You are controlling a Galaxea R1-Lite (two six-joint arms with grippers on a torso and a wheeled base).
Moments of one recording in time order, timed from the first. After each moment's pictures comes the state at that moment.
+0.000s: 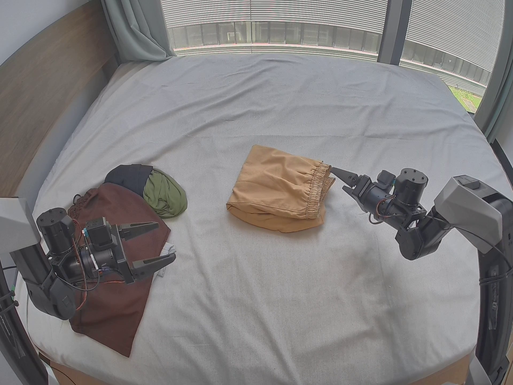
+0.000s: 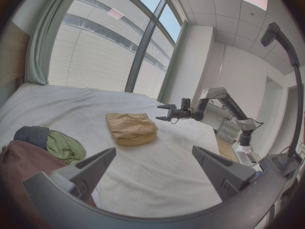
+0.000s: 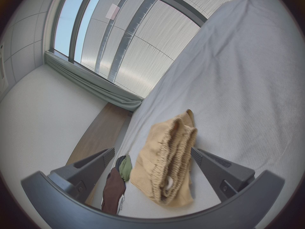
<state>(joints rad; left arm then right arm) 0.01 2.06 -0.38 -1.55 -1.00 0.06 0.18 2.44 -1.19 -1.26 0.44 0.84</state>
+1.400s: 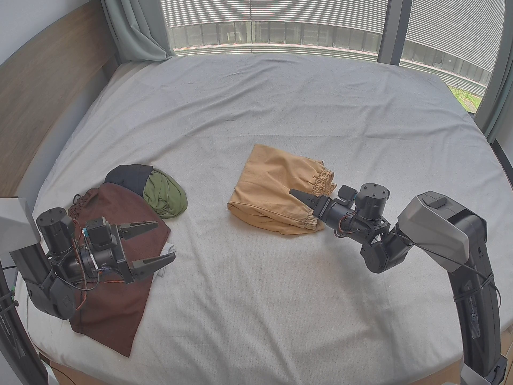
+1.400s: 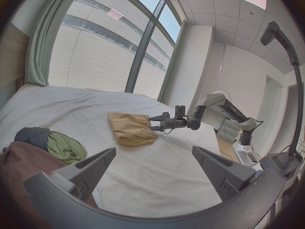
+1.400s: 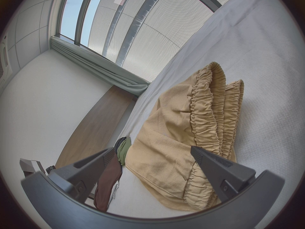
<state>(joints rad) 0.02 2.06 -0.38 -1.55 -1.00 0.06 0.32 2.61 -1.37 -1.20 0.42 0.75</state>
